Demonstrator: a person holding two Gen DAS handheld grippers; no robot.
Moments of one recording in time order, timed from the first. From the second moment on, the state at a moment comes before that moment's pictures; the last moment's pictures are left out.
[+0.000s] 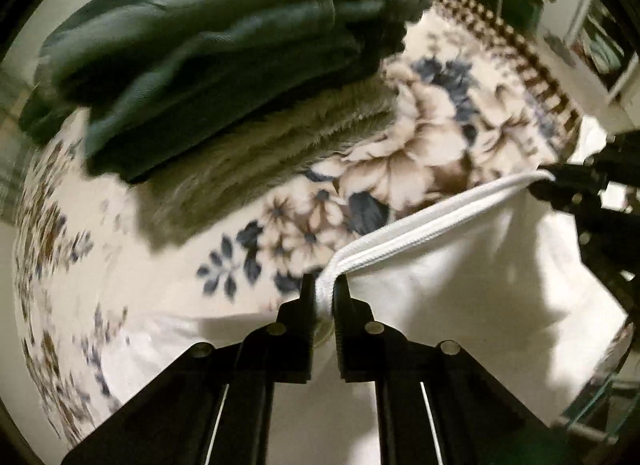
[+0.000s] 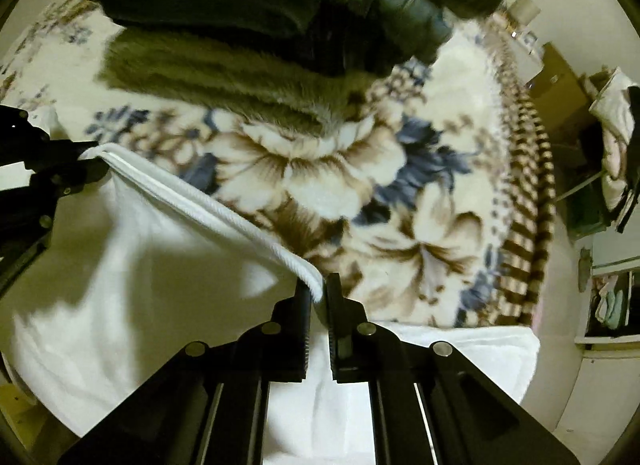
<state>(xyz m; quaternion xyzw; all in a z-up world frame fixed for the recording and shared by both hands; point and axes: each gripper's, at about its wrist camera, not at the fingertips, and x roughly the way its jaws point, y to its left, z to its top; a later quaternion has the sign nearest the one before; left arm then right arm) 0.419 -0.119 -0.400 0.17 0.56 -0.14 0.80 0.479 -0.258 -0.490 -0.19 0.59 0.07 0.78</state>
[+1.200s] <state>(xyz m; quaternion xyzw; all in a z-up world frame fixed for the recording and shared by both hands) 0.205 -0.079 -0.468 -0.05 0.64 0.01 0.77 0.200 -0.287 -0.504 -0.09 0.67 0.09 0.73</state>
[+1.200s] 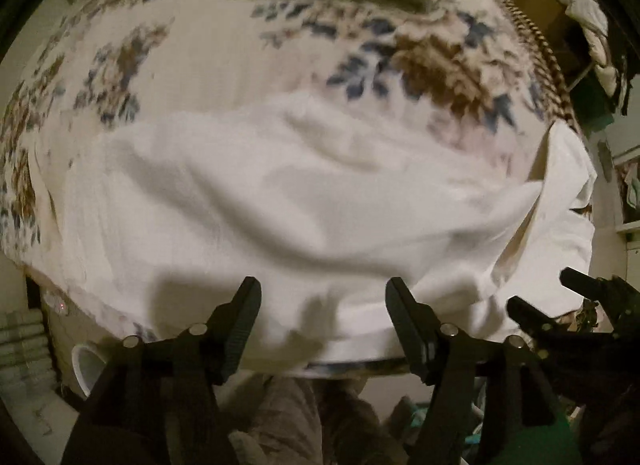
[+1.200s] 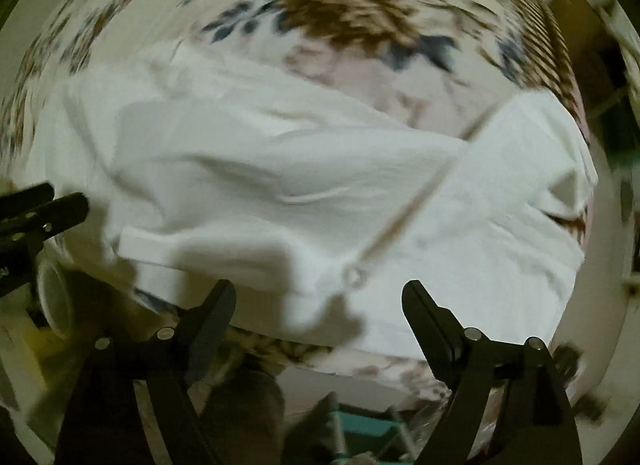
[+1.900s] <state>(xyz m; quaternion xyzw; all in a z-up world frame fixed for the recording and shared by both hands) 0.320 -0.201 -0.520 0.06 0.63 -0.01 0.77 0.404 -0.462 -0.529 0.09 0.64 -0.17 0.75</state>
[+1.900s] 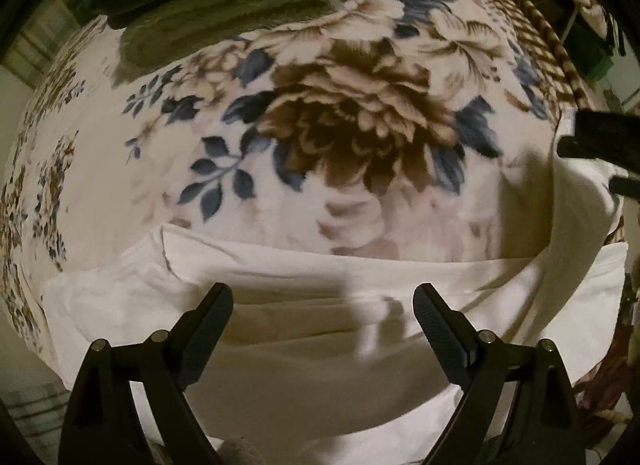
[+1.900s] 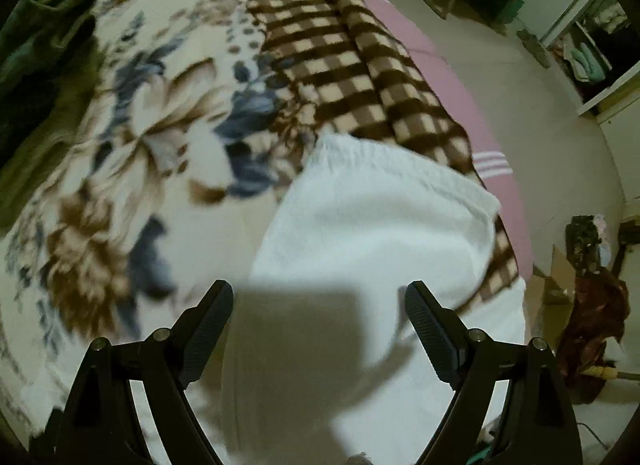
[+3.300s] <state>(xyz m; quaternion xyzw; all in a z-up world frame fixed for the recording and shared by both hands) 0.230 -0.253 -0.519 0.04 0.66 -0.06 0.75 0.135 -0.628 -0.584 0.49 0.54 -0.24 0.64</state>
